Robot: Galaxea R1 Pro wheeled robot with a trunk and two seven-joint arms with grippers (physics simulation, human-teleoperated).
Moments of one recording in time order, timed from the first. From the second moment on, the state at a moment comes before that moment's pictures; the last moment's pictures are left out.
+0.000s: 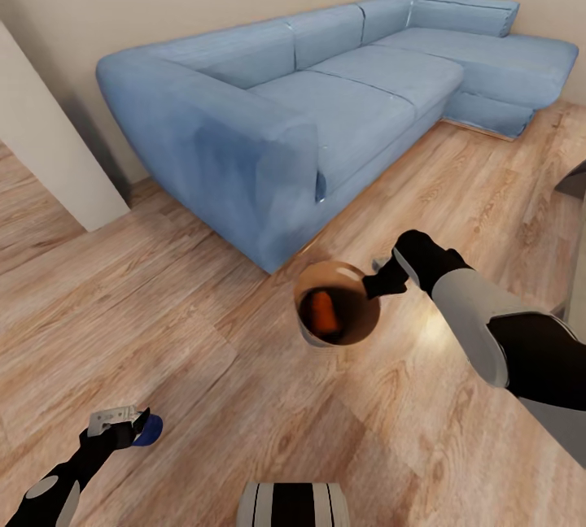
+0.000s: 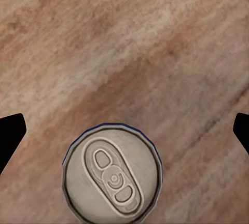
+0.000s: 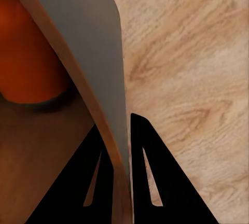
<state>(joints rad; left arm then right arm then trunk) -0.44 0.18 0.62 -0.54 -0.22 -0.20 -0.45 -1.39 -0.04 0.17 -0.24 0.18 1.04 0.48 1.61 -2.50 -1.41</state>
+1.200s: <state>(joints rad) -0.44 0.18 0.62 -0.54 -0.22 -0.20 -0.45 -1.40 -0.04 0.16 -0.24 0.19 1.04 0.48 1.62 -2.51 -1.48</state>
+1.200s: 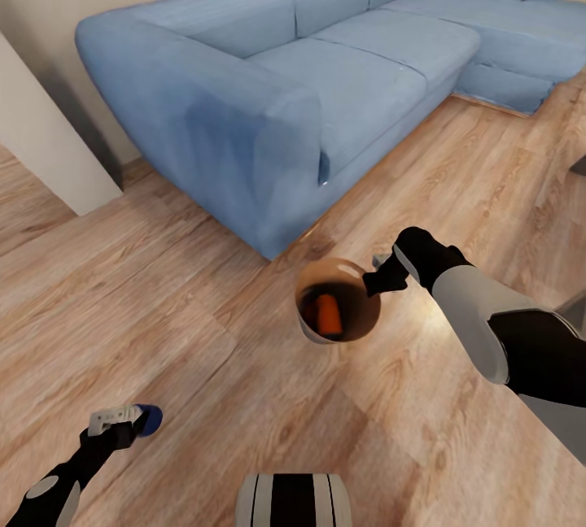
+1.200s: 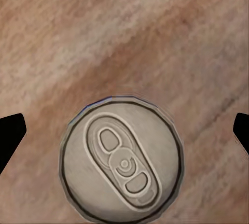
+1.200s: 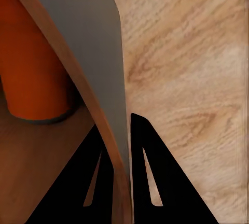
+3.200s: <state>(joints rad) -0.44 0.17 0.62 -0.54 -0.21 -0.20 -0.45 -1.40 -0.04 0.16 -0.24 0.18 1.04 0.47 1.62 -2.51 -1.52</state>
